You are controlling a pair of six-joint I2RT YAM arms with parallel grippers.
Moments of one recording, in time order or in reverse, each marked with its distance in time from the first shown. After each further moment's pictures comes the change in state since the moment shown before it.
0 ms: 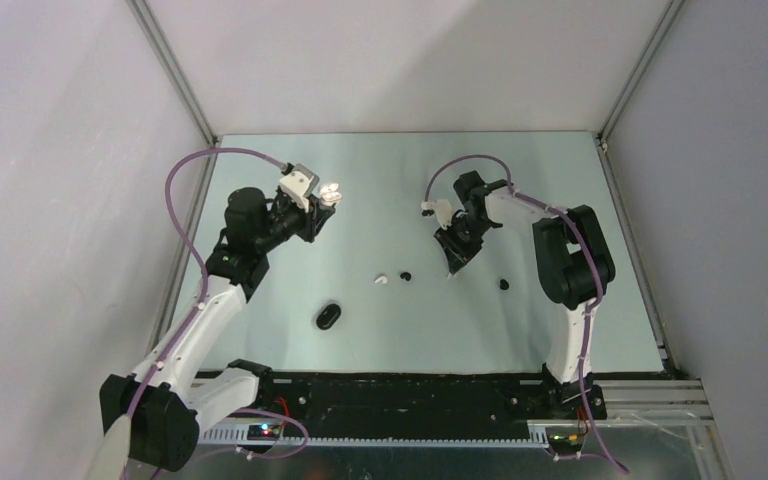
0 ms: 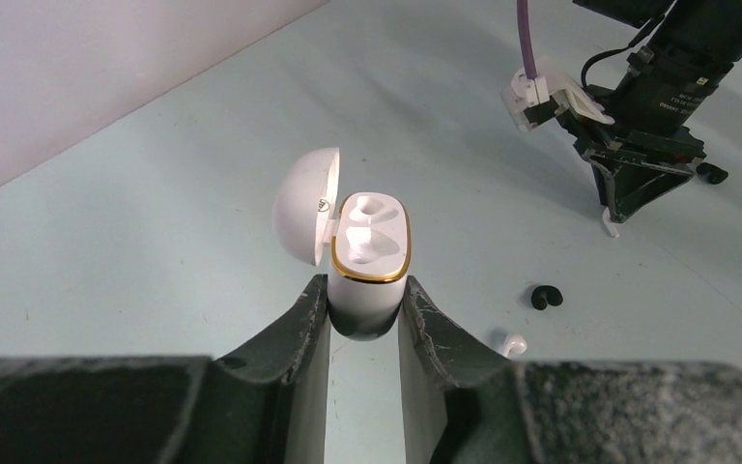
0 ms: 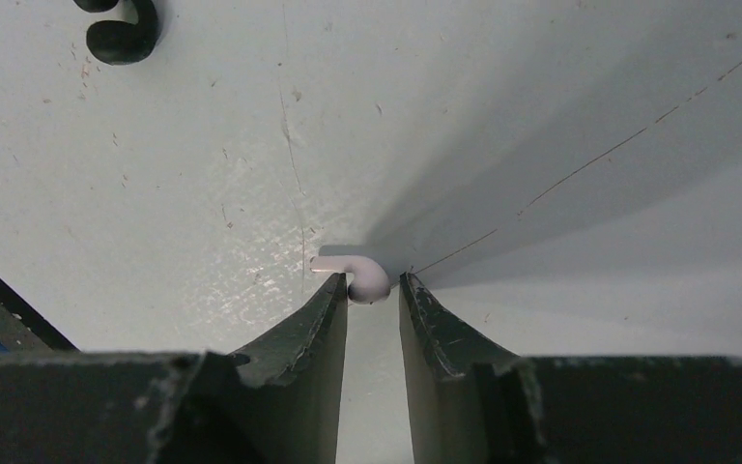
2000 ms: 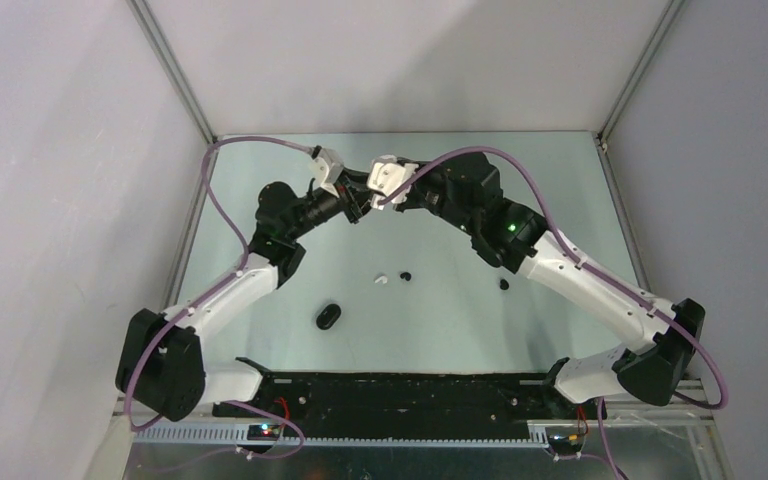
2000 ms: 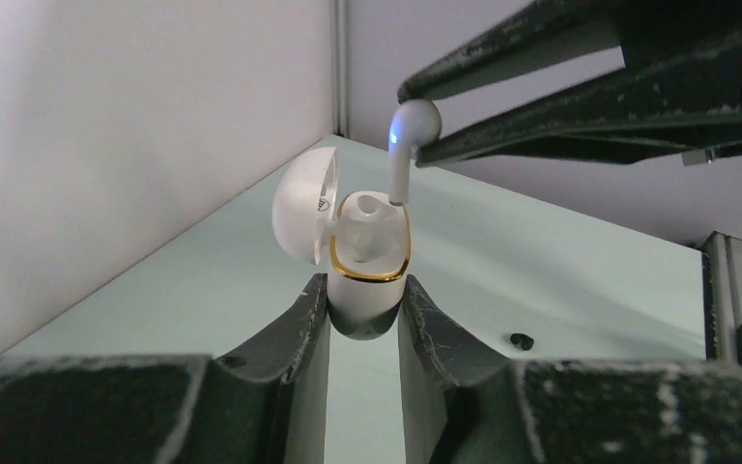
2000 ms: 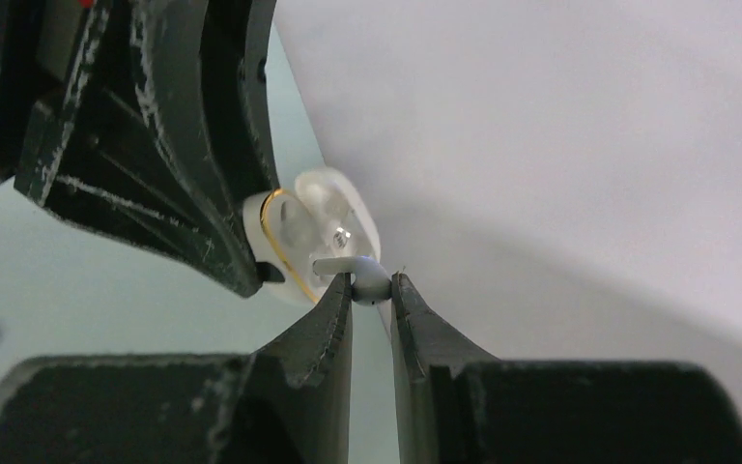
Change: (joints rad) left arm -0.198 0.245 0.027 0.689 0.155 -0.314; right arm 0.472 -0.617 0.034 0.620 0.491 -0.428
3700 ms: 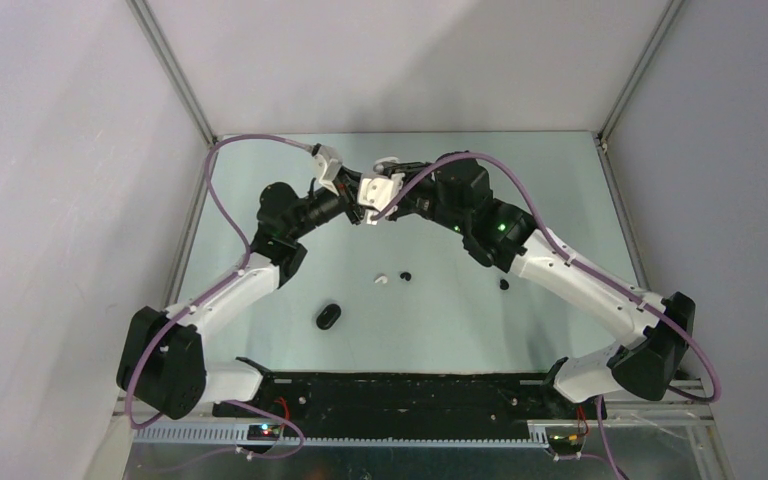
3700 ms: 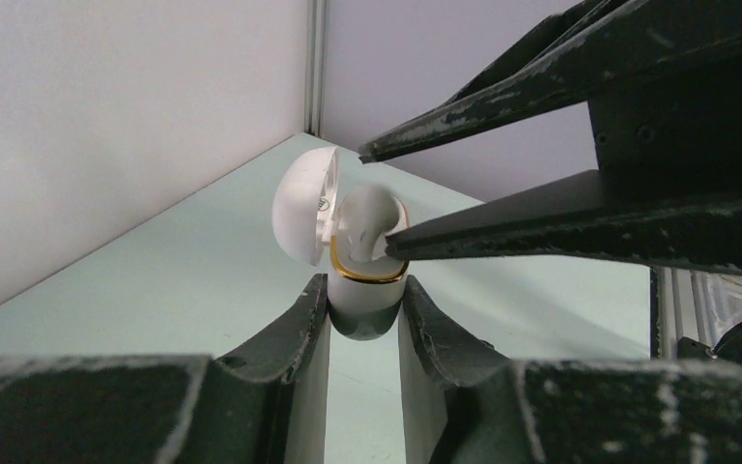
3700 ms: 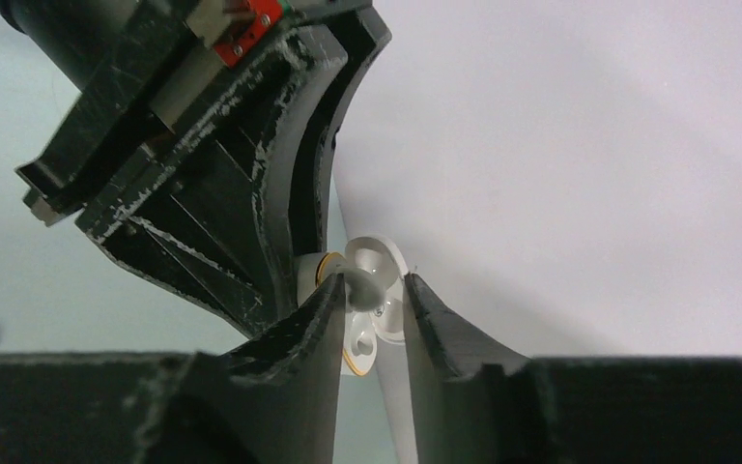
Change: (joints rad) left arm -0.008 0.011 -0.001 0.024 0.018 -0.103; right arm 0.017 0.036 0.004 0.021 -0.105 -0.076
